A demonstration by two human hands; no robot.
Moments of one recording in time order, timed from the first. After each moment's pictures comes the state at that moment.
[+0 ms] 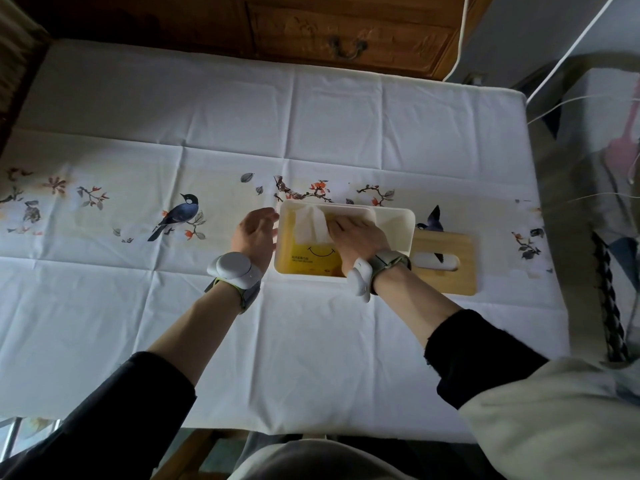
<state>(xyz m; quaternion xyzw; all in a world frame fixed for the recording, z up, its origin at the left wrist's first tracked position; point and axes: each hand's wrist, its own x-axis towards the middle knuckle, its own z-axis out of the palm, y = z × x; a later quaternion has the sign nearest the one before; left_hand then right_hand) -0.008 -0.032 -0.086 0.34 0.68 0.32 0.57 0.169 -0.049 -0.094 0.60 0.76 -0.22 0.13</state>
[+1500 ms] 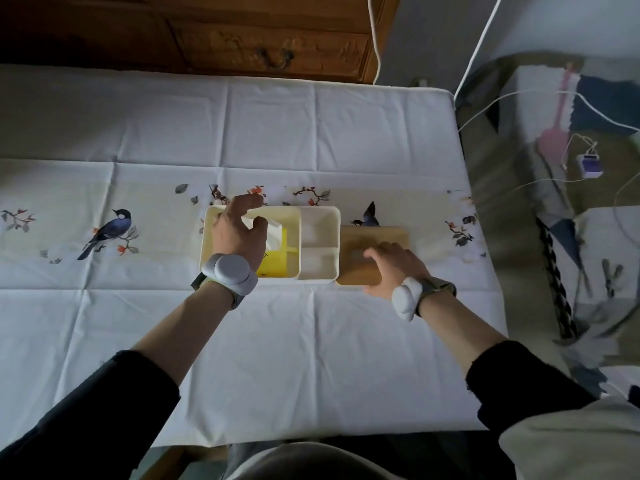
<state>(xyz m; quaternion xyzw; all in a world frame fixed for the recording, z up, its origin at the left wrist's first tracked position) 0.088 -0.051 -0.072 0.58 0.68 0.29 0.35 0.338 -0.137 -0.106 0.69 0.66 -0.27 0.11</state>
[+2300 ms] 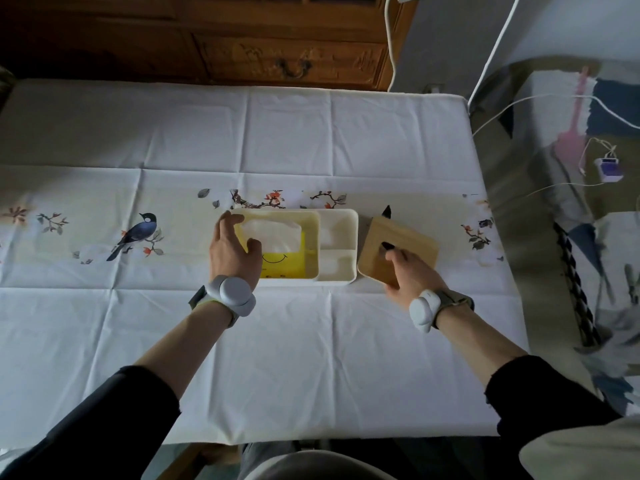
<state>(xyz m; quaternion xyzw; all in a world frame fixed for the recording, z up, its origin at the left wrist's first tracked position) 0.048 -0.069 -0.077 0.61 0.70 0.25 0.28 0.323 -0.153 -0.103 0.73 0.63 -0.25 0.05</state>
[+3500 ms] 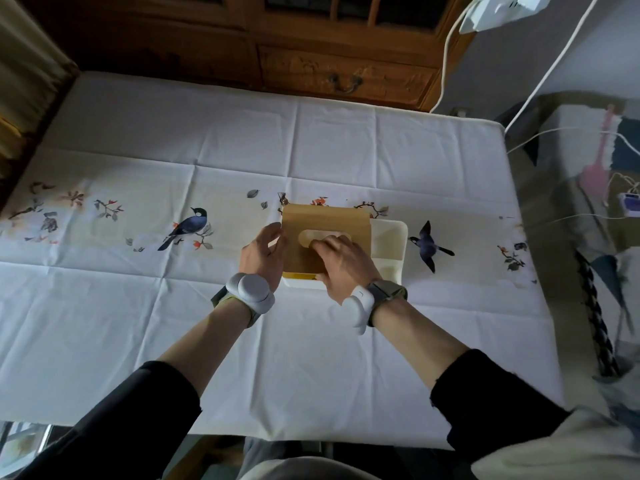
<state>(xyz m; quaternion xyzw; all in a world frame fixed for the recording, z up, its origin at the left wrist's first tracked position) -0.011 -0.064 -0.062 0.52 0.69 0.25 0.44 0.138 -0.087 -0.058 0.60 0.77 -0.22 0.02</state>
